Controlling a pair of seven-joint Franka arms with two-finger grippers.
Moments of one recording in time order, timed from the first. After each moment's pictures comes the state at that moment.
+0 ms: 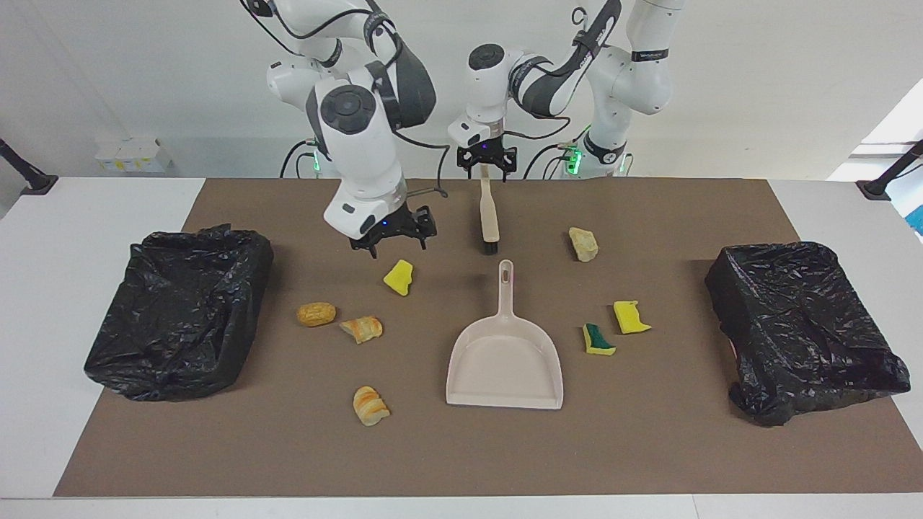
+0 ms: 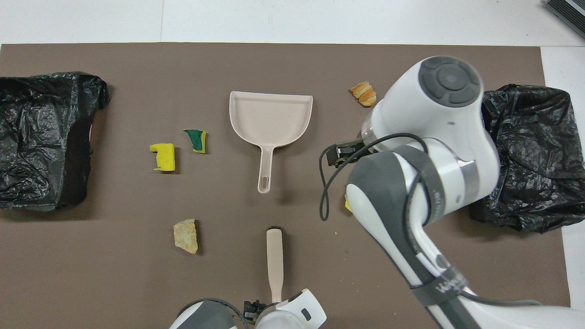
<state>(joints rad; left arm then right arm) -1.01 -0.17 -0.08 -2.46 -0.03 2.21 -0.82 0.43 0.27 -0.04 -1.61 0.11 1.82 0.24</state>
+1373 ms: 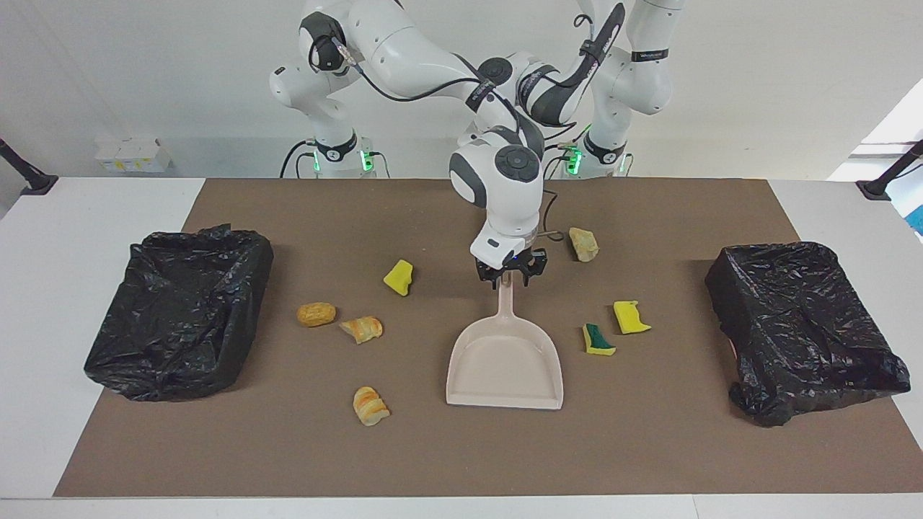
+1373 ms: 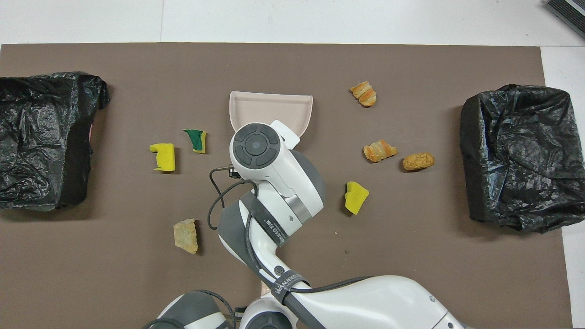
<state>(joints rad) -0.95 -0.18 -0.05 -2.45 -0.12 2.10 -0.82 0.71 0.59 -0.04 -1.41 0.05 2.05 0.60</state>
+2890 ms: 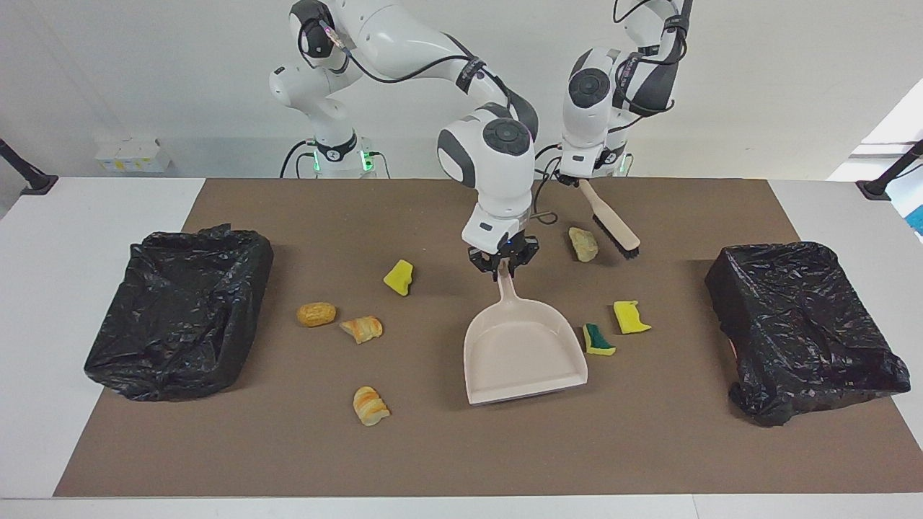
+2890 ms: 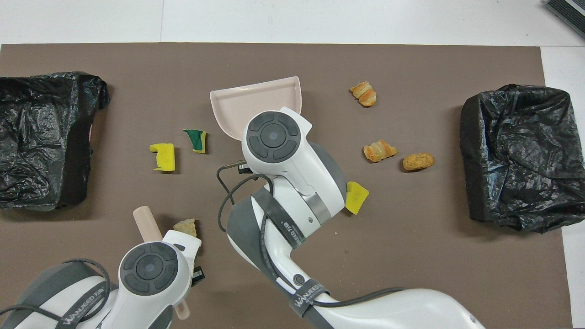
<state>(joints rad) -0.54 -0.37 -0.05 -2.50 0.02 1.77 -1.03 0.68 0.48 -0.05 -1.42 0.05 1.98 0.41</state>
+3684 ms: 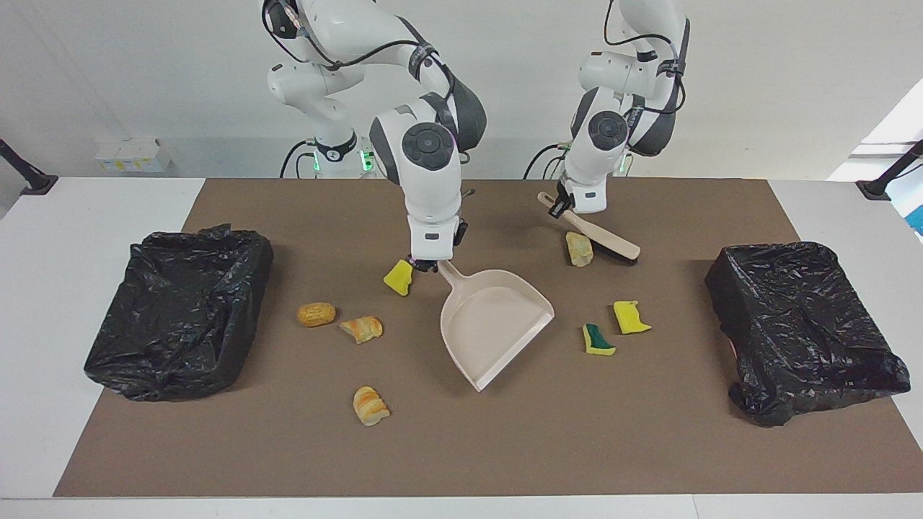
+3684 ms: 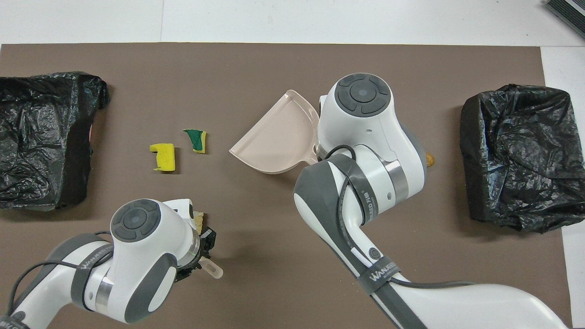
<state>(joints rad) -0.44 -0.16 -0.04 -2.43 -0.18 2.01 -1.27 0.51 0.37 -0.05 -1.54 0.09 1.77 -0.40</state>
